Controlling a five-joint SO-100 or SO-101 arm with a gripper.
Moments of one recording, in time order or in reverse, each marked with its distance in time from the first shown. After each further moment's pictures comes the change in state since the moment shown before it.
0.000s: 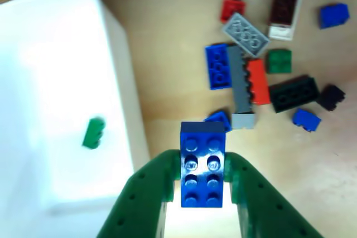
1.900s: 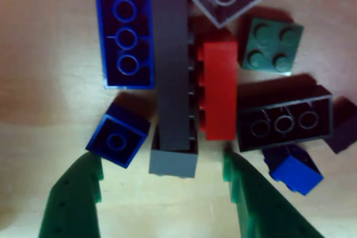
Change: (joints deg) arm 6.9 -41.0 2.4 -15.3 -14.2
